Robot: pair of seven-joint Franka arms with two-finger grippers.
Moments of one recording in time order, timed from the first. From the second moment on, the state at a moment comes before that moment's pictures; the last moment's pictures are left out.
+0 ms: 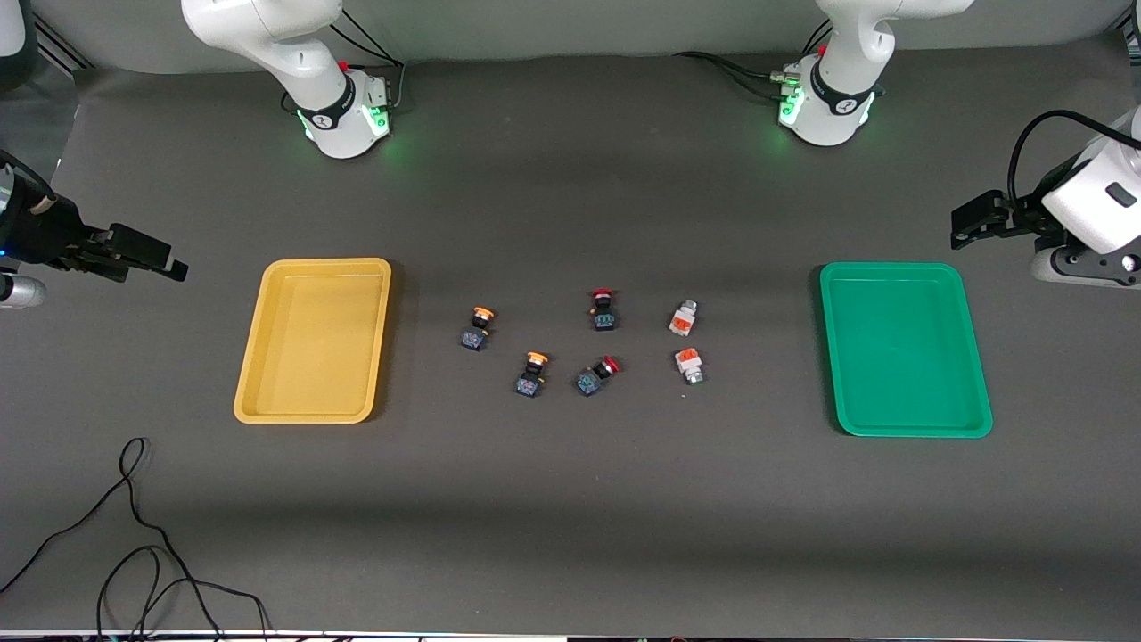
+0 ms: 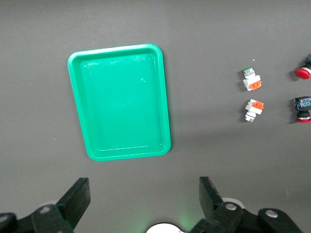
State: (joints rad) left arm -0.08 0.03 0.01 -1.56 0.00 1.48 0.04; right arm 0.23 -0.01 -0.28 -1.65 0.18 1.59 0.04
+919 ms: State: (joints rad) left arm -0.08 0.05 0.01 -1.56 0.02 1.49 0.04; right arm 0.36 0.00 -0.26 -1.63 0.09 1.56 0.20
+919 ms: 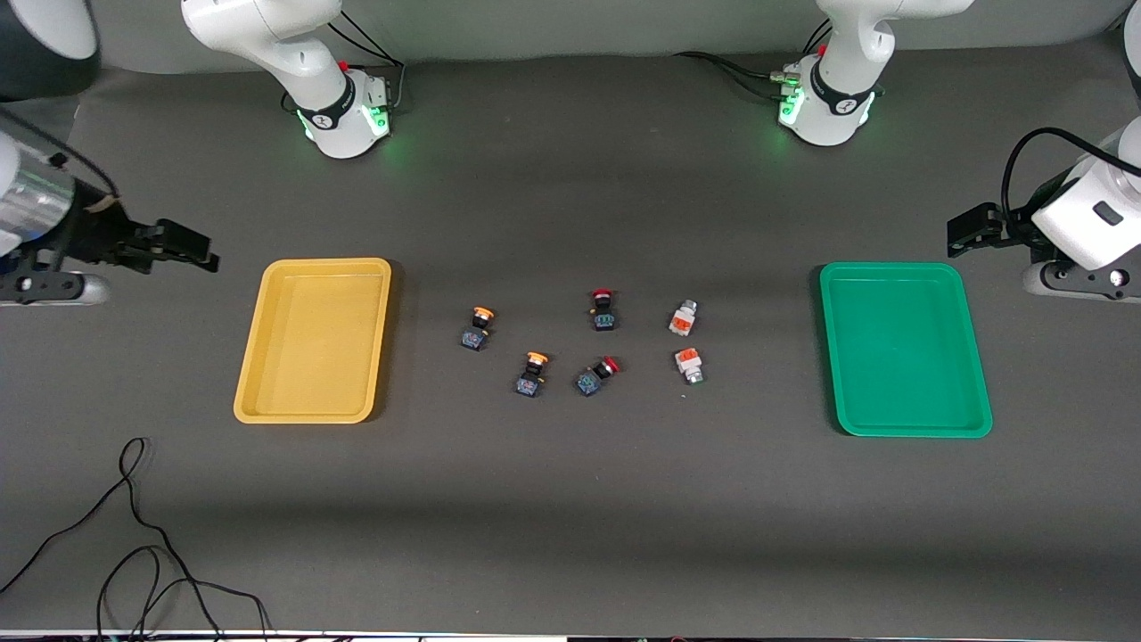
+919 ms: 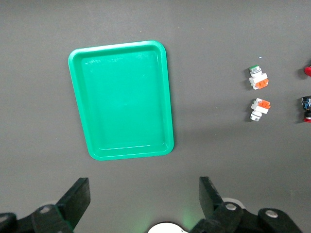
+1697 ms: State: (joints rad) left arm -0.11 0.05 -0.05 -1.81 0.01 1.69 -0.02; right arm 0.67 0.24 -0.26 -1.49 0.20 1.60 0.63
